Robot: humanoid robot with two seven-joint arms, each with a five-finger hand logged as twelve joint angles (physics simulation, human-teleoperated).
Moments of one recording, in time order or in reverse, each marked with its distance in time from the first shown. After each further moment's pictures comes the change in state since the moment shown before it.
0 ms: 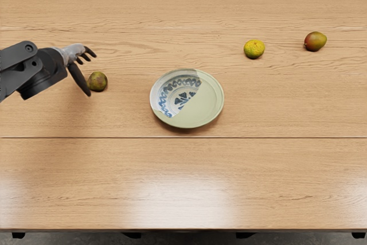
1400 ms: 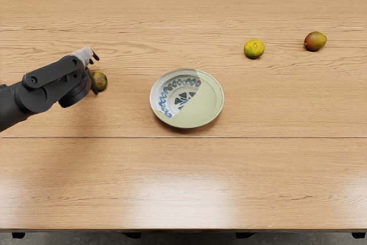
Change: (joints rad) left arm -0.029 -0.238 0.158 0.293 0.010 0.166 0.000; right arm 0.013 0.000 -0.001 0.000 -0.001 0.000 0.000
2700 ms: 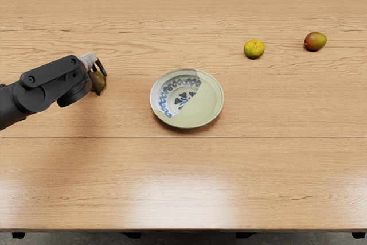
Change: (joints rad) left arm -0.002 0.012 -0.002 -0.023 -0.015 -0.077 0.000; right arm 0.011 0.000 0.000 0.000 0.000 0.000 0.000
